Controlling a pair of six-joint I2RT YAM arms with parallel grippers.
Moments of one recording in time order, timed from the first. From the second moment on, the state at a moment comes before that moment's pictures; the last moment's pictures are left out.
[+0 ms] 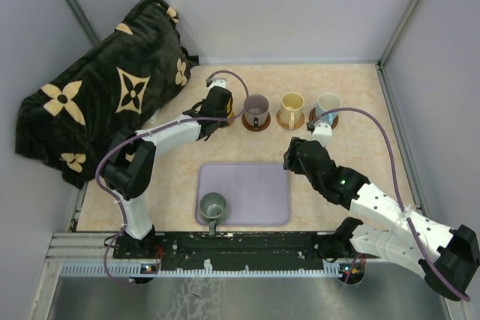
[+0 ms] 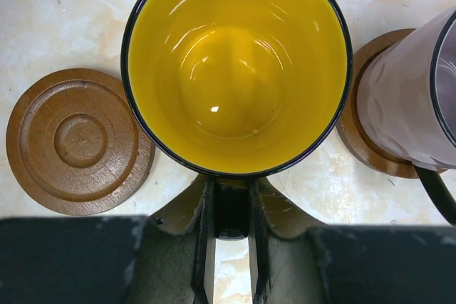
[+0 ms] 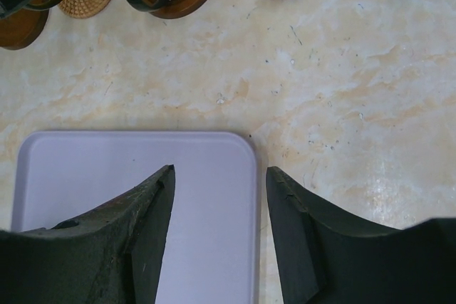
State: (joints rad) left arm -0.60 1.86 1.27 -0.12 -0.44 -0.36; right arm 0.80 0.85 0.63 -0.39 0.50 0.65
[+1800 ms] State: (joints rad) left arm -0.59 1.87 1.21 -0.05 -0.41 -0.45; right arm 0.80 0.89 0.62 -0.36 0.45 0.66
